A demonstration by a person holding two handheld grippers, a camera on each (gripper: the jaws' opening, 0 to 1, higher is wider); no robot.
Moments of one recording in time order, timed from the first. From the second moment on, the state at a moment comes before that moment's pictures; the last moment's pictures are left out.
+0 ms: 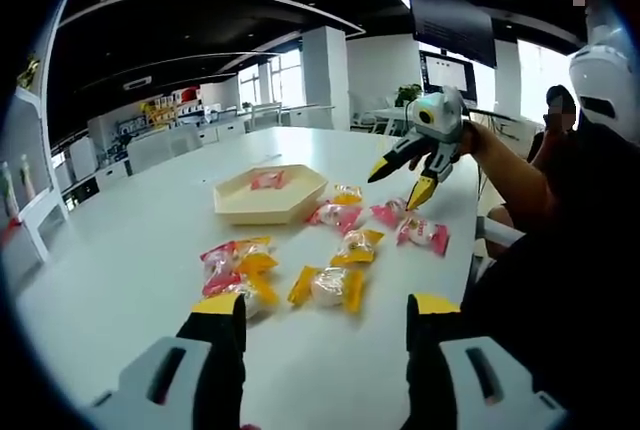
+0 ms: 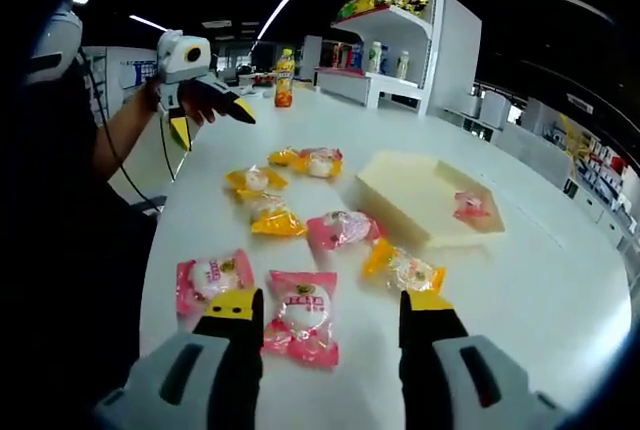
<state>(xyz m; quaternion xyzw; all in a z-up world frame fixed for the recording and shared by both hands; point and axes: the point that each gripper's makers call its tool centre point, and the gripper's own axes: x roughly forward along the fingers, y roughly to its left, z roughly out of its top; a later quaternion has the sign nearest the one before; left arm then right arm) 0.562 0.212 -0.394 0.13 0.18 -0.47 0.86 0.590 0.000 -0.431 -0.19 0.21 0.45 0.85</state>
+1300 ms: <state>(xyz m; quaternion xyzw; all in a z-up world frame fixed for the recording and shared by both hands) 0.560 0.214 -0.395 0.13 0.18 -0.47 0.86 0.582 0.014 -0.452 -0.20 0.25 0.46 0.83</state>
